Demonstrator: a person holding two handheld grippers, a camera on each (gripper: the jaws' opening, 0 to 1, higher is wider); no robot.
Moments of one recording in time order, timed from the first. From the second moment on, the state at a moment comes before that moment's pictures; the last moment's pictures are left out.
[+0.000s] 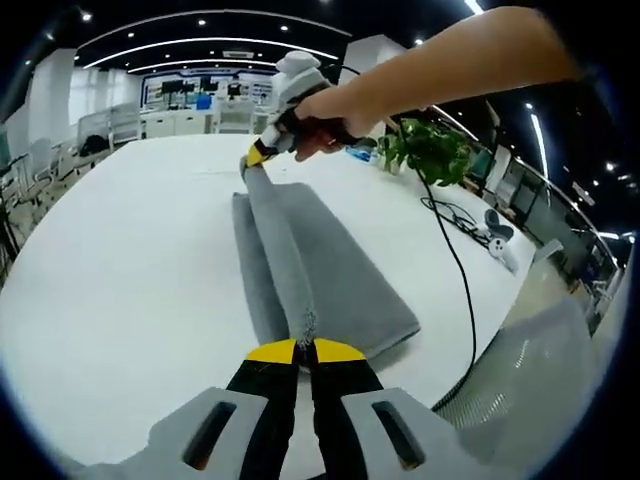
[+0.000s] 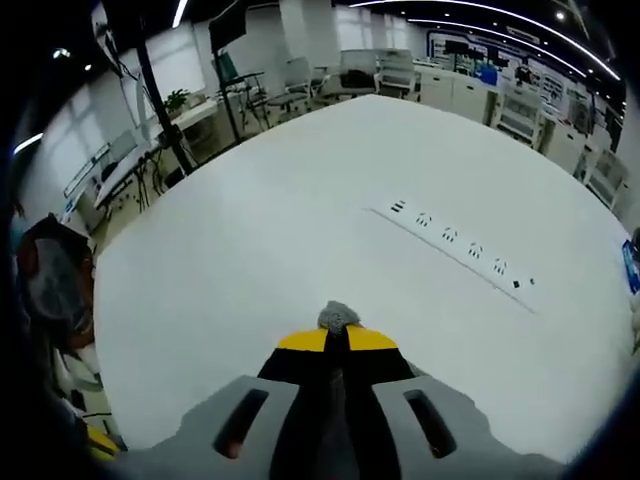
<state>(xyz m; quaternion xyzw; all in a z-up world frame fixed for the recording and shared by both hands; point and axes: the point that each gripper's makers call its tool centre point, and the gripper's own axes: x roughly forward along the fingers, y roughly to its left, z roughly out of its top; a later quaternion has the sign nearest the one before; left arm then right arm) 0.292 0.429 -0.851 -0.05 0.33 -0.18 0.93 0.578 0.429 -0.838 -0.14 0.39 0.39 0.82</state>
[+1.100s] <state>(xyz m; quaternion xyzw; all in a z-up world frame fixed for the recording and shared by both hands) 0.287 0.451 -0.888 -0.05 0.39 -0.17 0.90 0.618 0.450 -0.876 -0.15 0.37 0.39 0.83</state>
